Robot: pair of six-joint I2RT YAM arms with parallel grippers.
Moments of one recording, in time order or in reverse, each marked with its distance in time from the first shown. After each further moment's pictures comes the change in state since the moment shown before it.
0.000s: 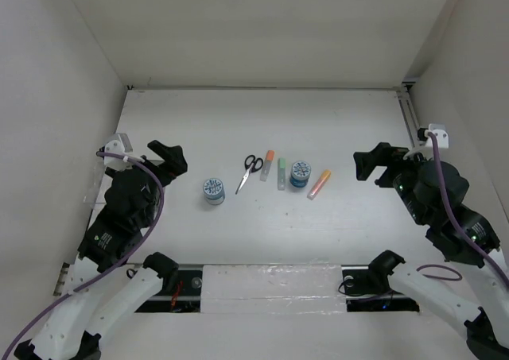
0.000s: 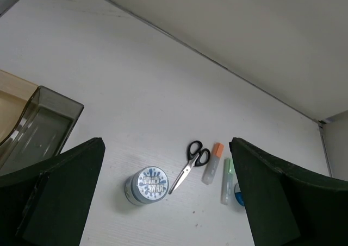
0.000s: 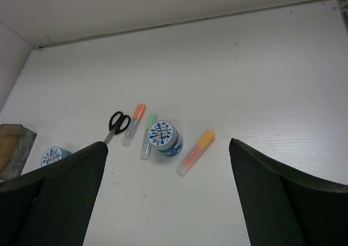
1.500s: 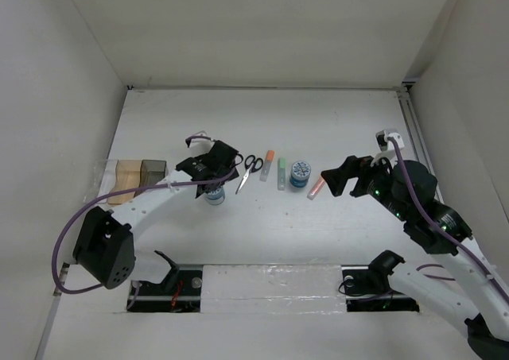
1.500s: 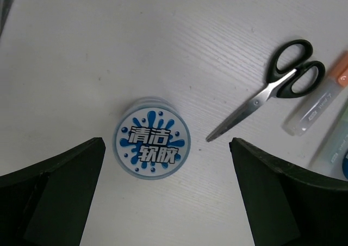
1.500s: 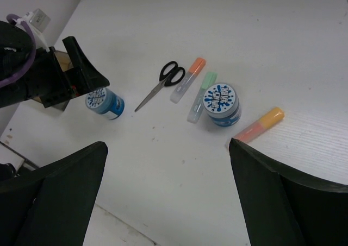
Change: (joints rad) left arm -0.124 0.786 0.019 -0.083 0.053 -0.351; right arm 0.016 0.005 -0.183 0.134 -0.340 0.023
